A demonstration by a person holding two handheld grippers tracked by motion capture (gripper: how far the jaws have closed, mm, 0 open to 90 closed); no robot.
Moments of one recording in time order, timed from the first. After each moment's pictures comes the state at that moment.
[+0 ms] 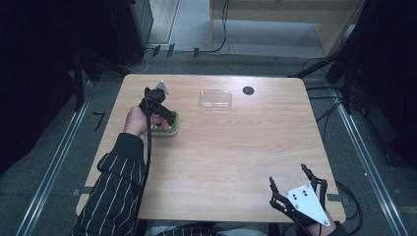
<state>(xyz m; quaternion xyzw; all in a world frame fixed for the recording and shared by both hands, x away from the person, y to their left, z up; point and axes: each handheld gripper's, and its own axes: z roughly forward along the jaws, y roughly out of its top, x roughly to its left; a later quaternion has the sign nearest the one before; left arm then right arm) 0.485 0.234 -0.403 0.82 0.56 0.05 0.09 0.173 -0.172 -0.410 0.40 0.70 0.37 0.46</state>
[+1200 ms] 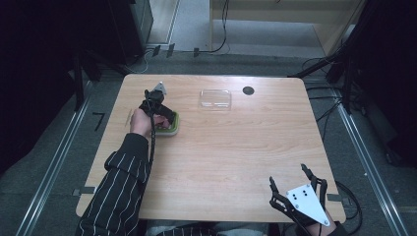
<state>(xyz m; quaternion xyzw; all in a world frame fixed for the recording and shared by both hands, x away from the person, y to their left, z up) 0.505 0.239 -0.433 0.78 0.62 0.06 0.08 0.173 -0.172 -0.410 0.40 0.70 0.37 0.46</state>
